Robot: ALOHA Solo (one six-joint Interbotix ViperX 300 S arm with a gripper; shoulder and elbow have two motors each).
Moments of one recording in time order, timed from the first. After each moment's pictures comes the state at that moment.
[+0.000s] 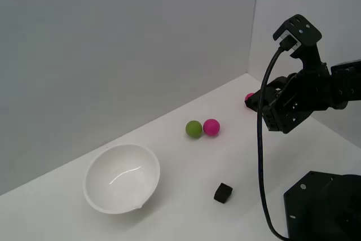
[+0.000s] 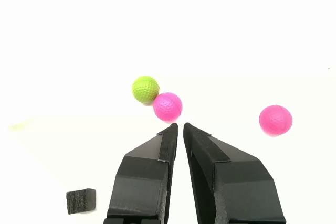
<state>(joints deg) -0.9 149.2 149.2 157.1 157.1 -13.0 31.5 13.9</state>
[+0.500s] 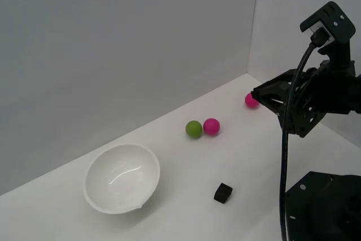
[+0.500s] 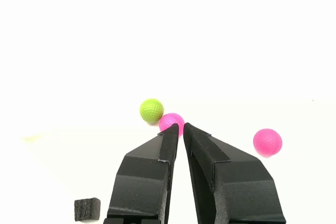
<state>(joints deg) -1.8 159.3 159.1 157.9 157.9 -12.9 32.3 14.0</state>
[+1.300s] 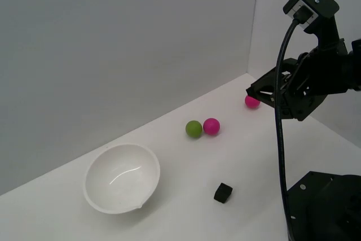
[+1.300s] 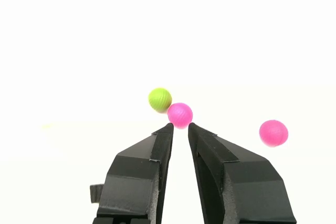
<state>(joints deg) -1.8 150.8 150.7 149.2 149.2 -12.8 41.8 13.0</state>
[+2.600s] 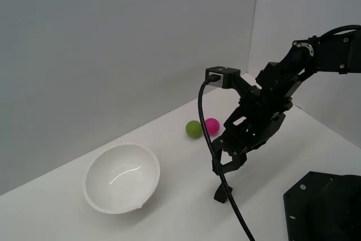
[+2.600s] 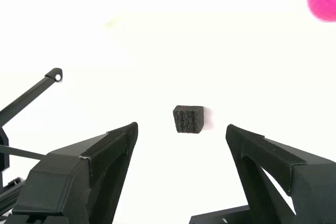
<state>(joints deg) -11.2 120.9 120.5 145.6 145.6 -27.3 54.8 11.2</state>
